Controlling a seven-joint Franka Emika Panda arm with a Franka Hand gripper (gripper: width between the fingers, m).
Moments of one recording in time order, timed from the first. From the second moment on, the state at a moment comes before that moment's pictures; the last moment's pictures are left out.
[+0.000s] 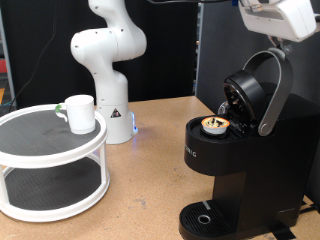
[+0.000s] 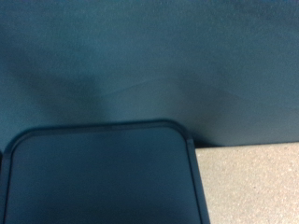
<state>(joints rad) 0.26 -0.14 0.08 -2.06 0.51 2.17 -0.58</state>
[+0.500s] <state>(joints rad) 0.23 -0.17 0.04 -2.06 0.46 2.10 -0.63</state>
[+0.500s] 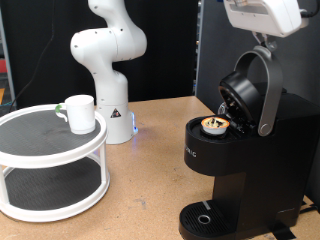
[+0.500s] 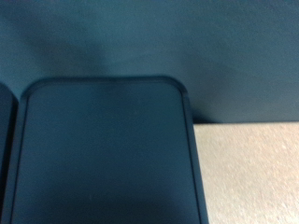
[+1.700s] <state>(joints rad) 0.13 -0.19 -0.03 -2.17 0.19 2.10 -0.74</state>
